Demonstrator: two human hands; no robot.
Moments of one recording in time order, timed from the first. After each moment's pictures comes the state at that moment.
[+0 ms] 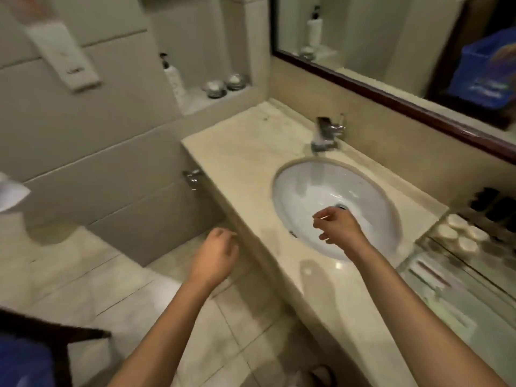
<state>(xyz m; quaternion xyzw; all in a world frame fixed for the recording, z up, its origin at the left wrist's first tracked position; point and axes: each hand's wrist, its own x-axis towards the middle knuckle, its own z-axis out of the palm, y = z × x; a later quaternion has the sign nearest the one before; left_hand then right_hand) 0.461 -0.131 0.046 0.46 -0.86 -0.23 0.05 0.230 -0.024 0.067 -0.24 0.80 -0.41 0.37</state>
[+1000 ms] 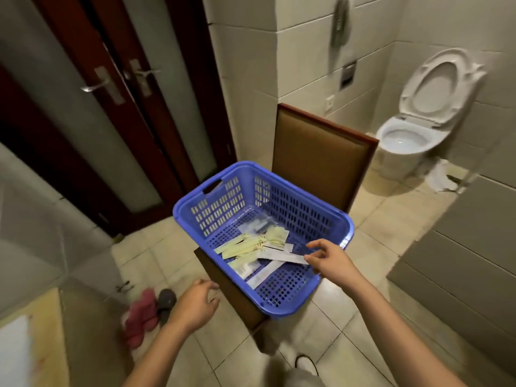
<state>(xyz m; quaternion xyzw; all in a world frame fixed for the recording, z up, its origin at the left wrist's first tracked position) 1.038 0.061 0.030 0.93 -0.26 -0.24 0.11 0.897 -0.189 0.058 -0.75 0.36 0.00 0.55</state>
